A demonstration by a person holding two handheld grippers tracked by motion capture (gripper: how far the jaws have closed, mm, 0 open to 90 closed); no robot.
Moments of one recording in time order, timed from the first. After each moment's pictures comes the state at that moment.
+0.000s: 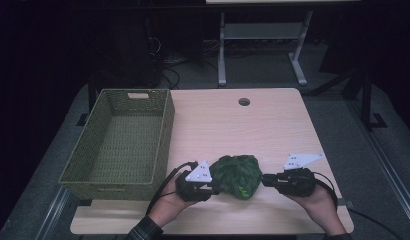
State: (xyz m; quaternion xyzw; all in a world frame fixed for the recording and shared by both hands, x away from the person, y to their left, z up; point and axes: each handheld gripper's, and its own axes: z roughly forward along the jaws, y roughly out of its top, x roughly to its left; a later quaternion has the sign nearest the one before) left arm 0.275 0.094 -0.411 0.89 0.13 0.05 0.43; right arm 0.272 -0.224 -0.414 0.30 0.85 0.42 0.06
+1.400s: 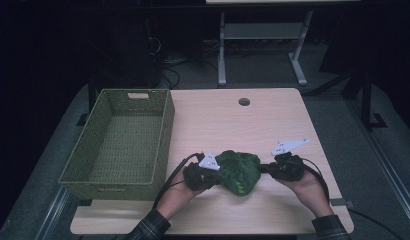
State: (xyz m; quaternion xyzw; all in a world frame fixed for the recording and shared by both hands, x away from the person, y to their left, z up) left arm 0.296 0.080 -0.426 0.92 0.17 0.03 0.35; right arm 0.313 -0.212 -0.414 0.32 0.86 0.38 0.07
